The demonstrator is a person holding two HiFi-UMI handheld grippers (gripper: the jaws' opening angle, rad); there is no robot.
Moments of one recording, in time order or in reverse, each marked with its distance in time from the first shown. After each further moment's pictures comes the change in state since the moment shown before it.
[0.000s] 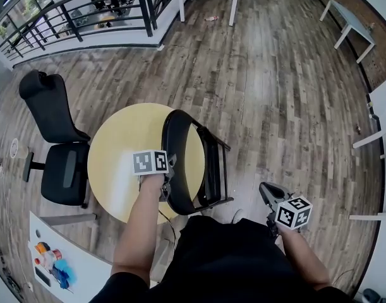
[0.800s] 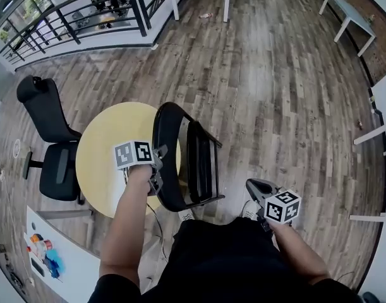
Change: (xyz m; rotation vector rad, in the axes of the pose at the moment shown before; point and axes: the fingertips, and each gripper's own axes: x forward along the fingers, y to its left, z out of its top) left arm 0.012 -0.093 0.010 -0.121 -0.053 -0.028; right arm -0.023 -0.061 -0.014 -0.004 0.021 0.125
